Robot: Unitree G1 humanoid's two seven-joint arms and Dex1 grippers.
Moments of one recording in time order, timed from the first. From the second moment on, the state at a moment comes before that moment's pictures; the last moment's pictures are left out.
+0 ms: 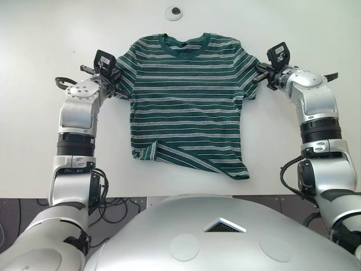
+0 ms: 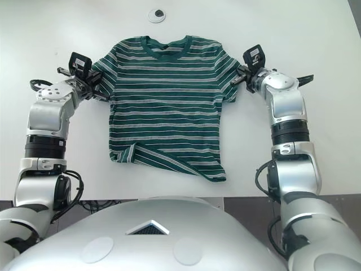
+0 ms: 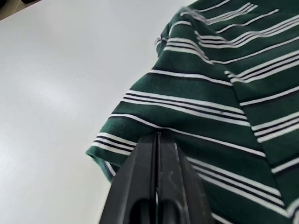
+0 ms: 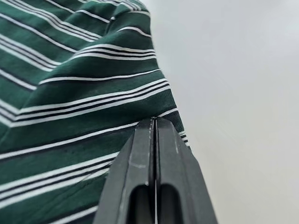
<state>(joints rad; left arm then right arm) -0.33 0.45 -0.03 0.32 -0.04 0.55 -0.38 -0.48 -0.44 0.08 0.55 0.03 0.42 0.49</state>
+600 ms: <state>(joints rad) -0.04 0.50 0.33 -0.21 -0.36 0.92 -0.40 -0.27 -0.41 0.11 0.01 0.25 0.45 0.74</state>
